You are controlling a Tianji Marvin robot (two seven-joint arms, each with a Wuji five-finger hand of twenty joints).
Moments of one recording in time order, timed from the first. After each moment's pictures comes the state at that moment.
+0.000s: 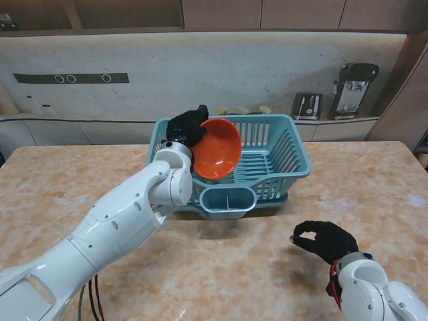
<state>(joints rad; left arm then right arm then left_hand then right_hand) 0.87 -1.26 -0.69 -1.28 0.69 0.47 0.26 -1.97 -1.06 1.46 -2.05 -0.82 0.40 0.23 1.14 -0.31 0.37 -0.24 0.32 0.05 1.10 0.89 0.76 0.07 0.73 1.01 0.89 0.08 1.02 1.05 0.76 0.06 1.45 0.39 0.38 -0.29 0.60 0.01 0.59 -0.23 0.45 0.58 0.65 -0.10 0.25 0.40 0.66 -0.02 0.32 0.40 0.43 0.12 1.03 0.38</state>
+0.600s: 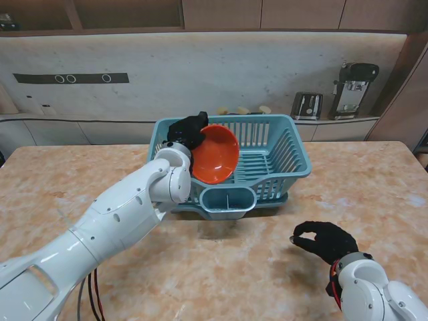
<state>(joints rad) 0.82 -1.27 -0.64 -1.19 0.64 0.44 0.22 -1.97 -1.06 1.46 -2.04 -0.81 0.40 0.23 1.15 -0.30 0.37 -0.24 0.29 0.05 1.10 0.88 0.73 0.06 0.71 1.00 0.87 0.10 0.95 1.01 0.73 0.07 1.39 0.40 0.38 -0.29 0.60 0.01 0.59 -0.23 0.45 0.58 0.65 -0.10 0.25 0.40 0.66 -0.02 0.32 0.40 0.43 0.12 1.03 0.38</state>
